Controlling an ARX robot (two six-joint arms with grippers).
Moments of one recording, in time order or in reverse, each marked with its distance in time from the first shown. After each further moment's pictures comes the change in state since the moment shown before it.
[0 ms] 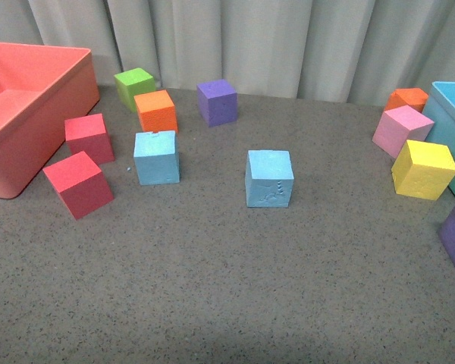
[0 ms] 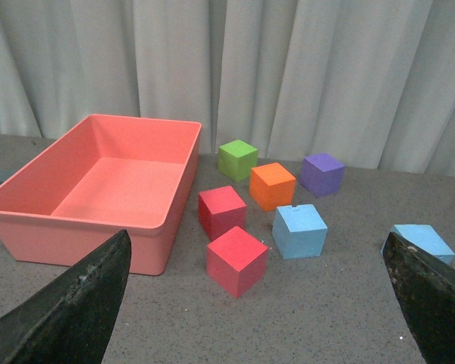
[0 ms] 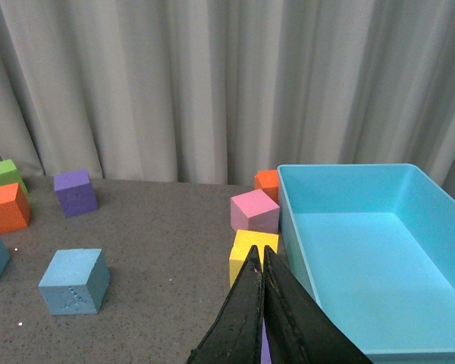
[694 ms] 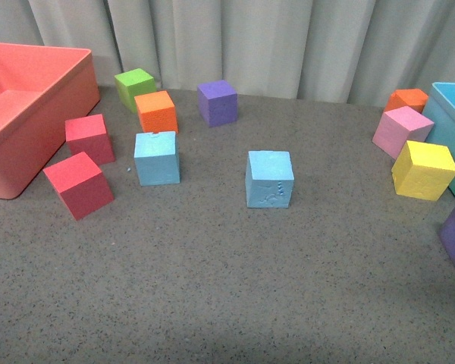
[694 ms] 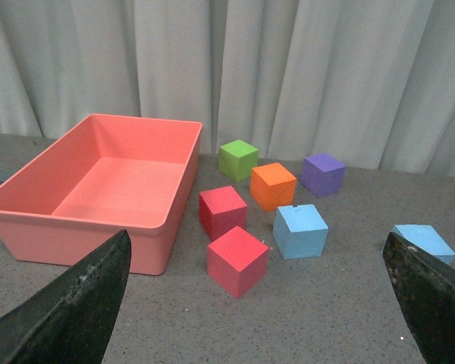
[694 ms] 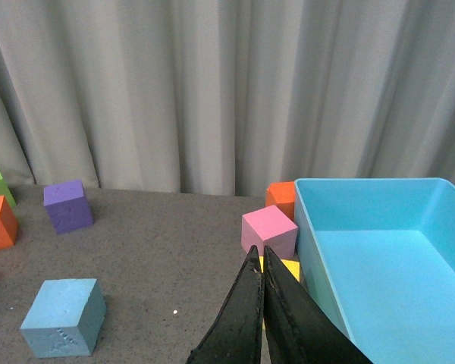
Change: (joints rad) left arm 0.000 0.000 0.000 0.000 0.000 0.000; right arm 0.108 0.577 0.126 0.445 0.107 0.000
